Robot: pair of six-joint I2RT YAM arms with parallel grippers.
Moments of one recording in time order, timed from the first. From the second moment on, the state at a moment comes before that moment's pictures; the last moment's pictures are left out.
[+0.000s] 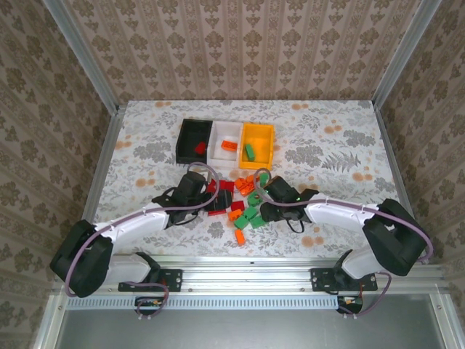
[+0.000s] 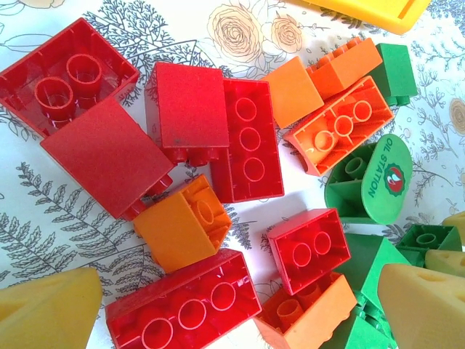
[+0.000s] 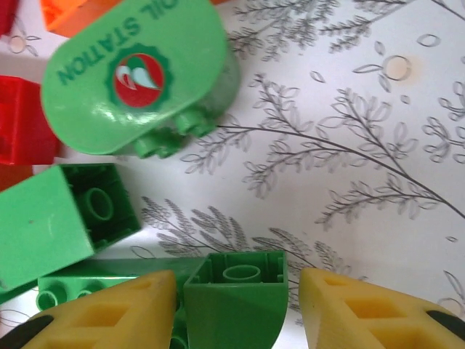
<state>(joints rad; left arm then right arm) -0.71 1.25 0.56 -0.11 0.10 -0.65 0.71 1.43 0.70 -0.38 0.06 0.47</state>
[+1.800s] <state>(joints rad) -0.73 1.25 0.58 -0.11 0.09 -0.65 0.68 1.52 0.73 -0.48 0.21 0.55</state>
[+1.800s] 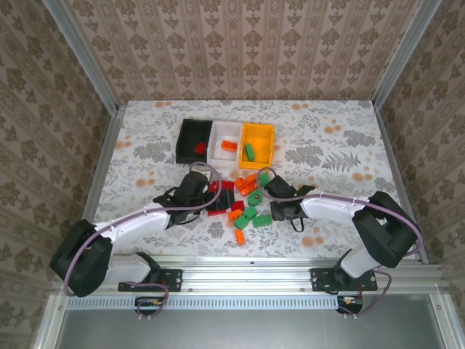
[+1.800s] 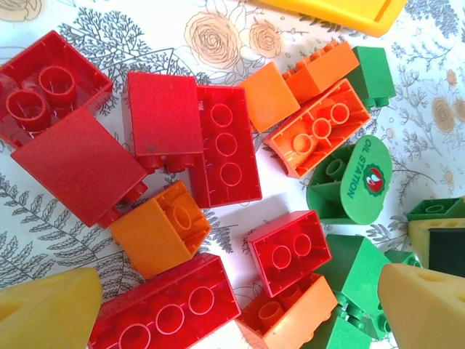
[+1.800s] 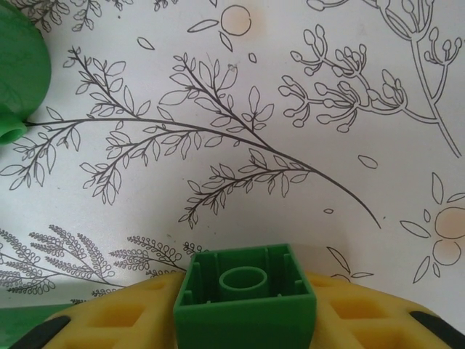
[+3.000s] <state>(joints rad) -0.65 0.97 0.51 -0.28 -0.11 -0.67 0.58 1.83 1.38 -0.43 0.23 0.29</state>
